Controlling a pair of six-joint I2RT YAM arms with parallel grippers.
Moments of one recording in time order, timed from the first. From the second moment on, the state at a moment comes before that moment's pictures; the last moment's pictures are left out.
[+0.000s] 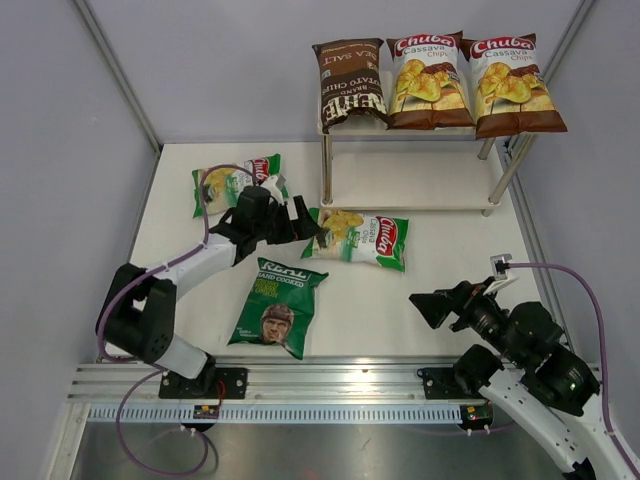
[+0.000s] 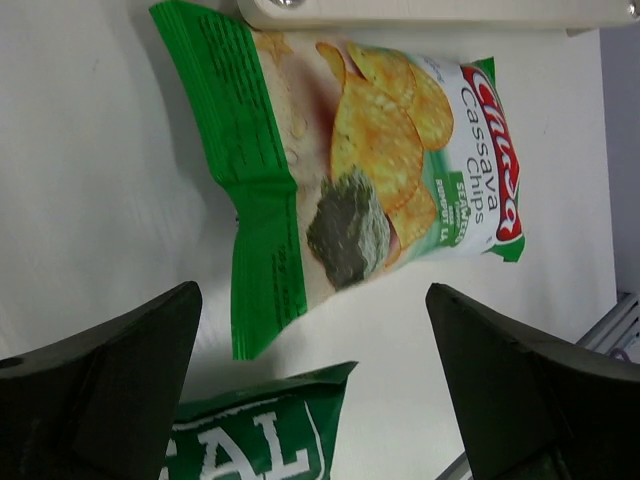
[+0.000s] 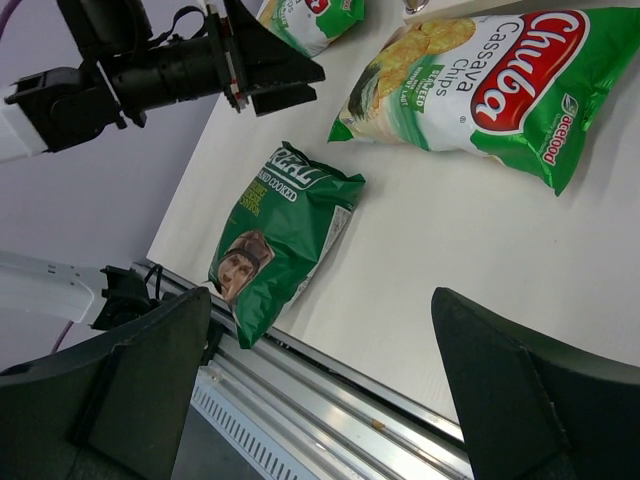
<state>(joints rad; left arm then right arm) -0.48 1.46 0.88 -0.03 0.26 -0.59 0.71 0.13 0.67 -0.72 0.06 0.71</state>
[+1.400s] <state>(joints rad) -0.41 1.46 0.51 0.76 0.49 -0.89 0.71 0.11 0.68 -0.70 0.00 0.75</state>
